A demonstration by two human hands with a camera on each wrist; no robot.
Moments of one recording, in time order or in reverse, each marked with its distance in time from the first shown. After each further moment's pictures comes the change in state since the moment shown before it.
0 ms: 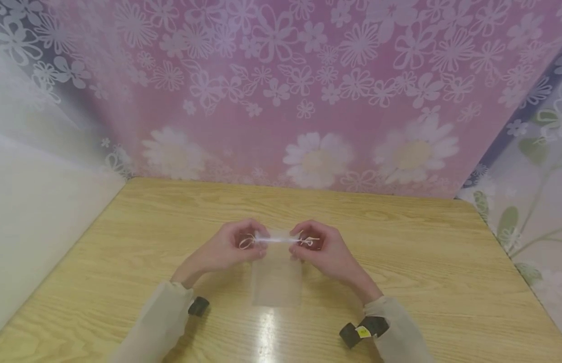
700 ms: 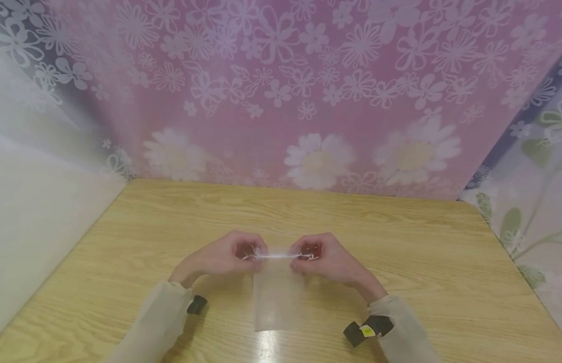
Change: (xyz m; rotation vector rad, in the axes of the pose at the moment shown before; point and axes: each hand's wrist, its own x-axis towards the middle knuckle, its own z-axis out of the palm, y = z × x) left_hand 0.000 -0.002 -0.006 0.073 -0.199 -0.015; right_hand 0.001 0.000 -0.007 -0.062 -0.232 0.089
